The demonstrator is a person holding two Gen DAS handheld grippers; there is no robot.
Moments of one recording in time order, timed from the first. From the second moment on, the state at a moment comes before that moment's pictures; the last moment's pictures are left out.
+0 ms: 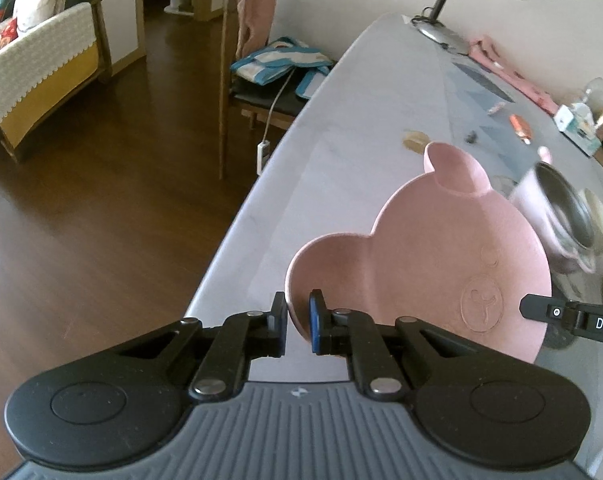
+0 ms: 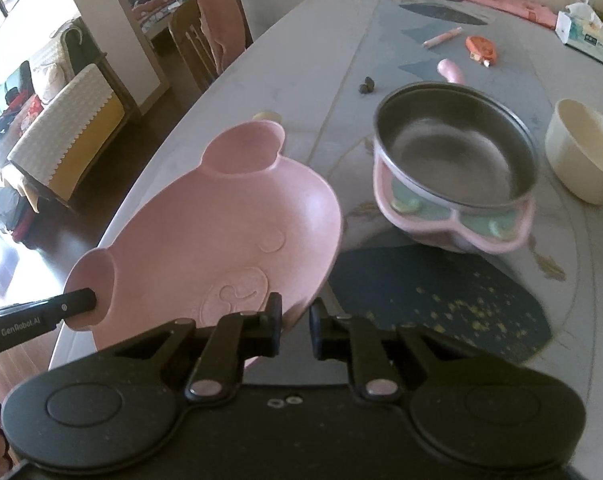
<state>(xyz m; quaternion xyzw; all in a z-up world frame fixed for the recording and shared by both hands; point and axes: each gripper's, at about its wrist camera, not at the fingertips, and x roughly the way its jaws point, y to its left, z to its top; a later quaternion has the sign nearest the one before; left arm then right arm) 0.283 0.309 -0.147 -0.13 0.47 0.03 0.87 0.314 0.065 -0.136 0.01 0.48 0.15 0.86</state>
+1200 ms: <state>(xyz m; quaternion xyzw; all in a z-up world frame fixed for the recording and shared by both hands) 0.102 0.048 -0.092 -0.07 0.45 -0.08 0.88 0.090 -0.206 -0.097 0.10 0.44 0.06 0.89</state>
